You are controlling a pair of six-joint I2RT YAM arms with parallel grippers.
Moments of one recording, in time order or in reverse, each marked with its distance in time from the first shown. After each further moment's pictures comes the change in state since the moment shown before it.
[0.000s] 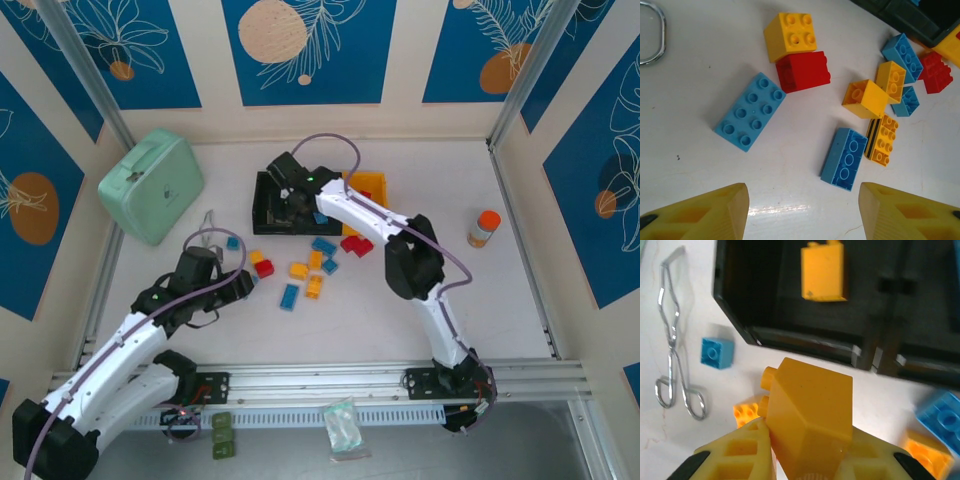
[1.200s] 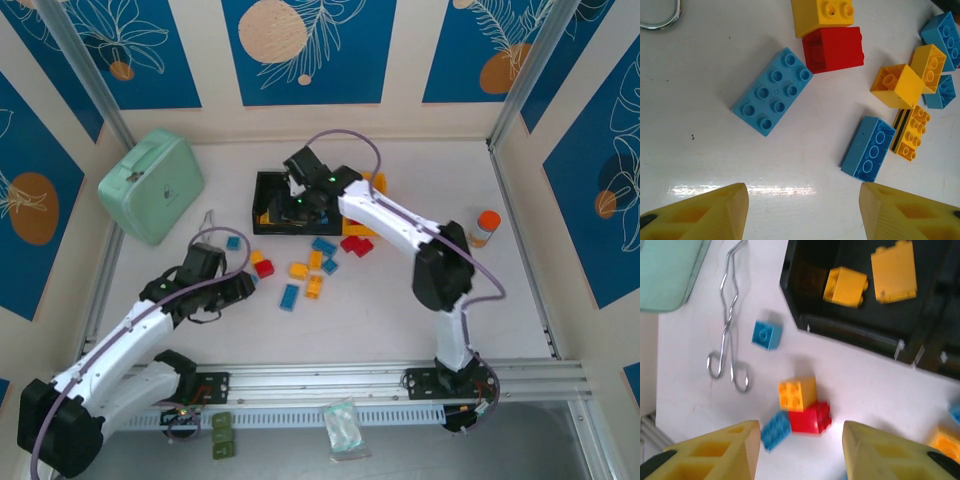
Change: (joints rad) left arm 0.006 0.134 0.049 -0.039 0.009 -0.013; right arm -0.015 -0.349 -0.366 0.128 -0.129 -0.045
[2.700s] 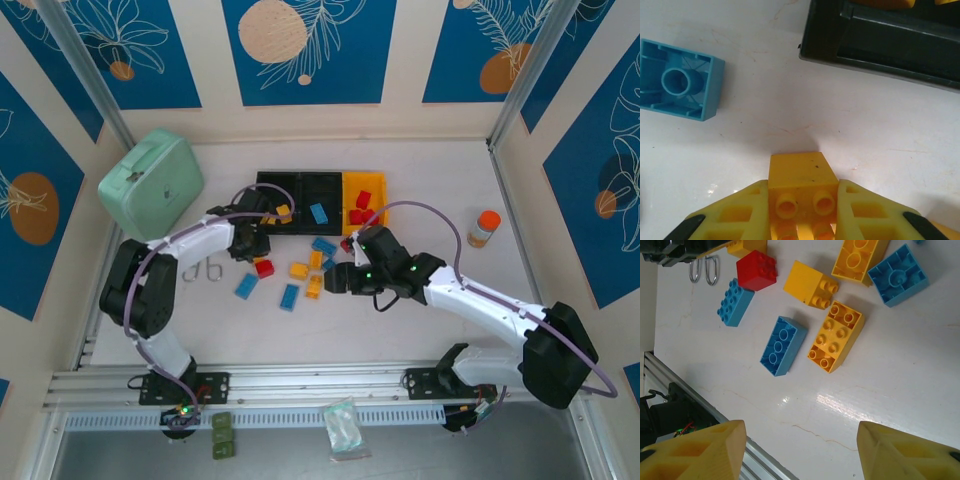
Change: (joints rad) left arm 0.001 0.782 0.507 0.021 -0.222 0.177; right arm 0.011 -0.710 -0.973 0.337 -0.047 0.063
